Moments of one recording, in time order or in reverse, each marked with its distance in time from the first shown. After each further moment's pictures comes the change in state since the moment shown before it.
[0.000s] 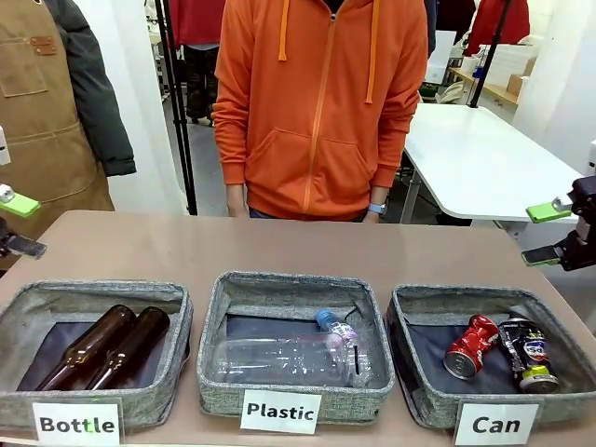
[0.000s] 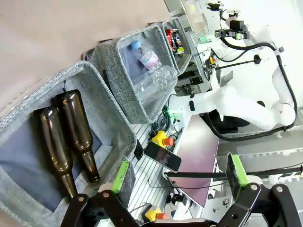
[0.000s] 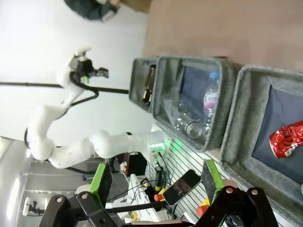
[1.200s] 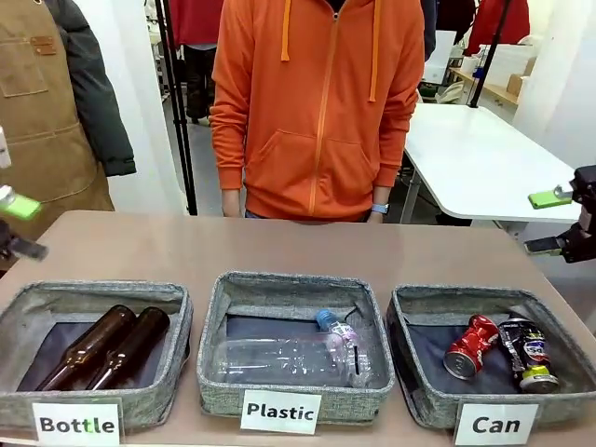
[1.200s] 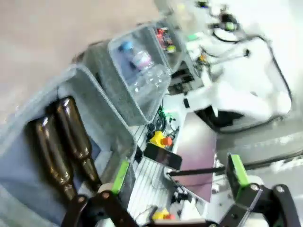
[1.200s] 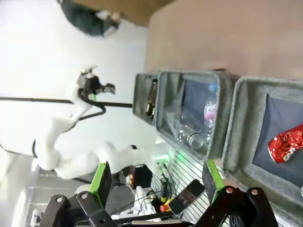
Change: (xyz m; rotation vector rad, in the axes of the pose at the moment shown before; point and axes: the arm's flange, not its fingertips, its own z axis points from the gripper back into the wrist) left arm -0.007 0.026 -0.007 -0.086 0.008 -0.092; right arm 0.006 0.000 0.009 0.010 -0.070 -0.042
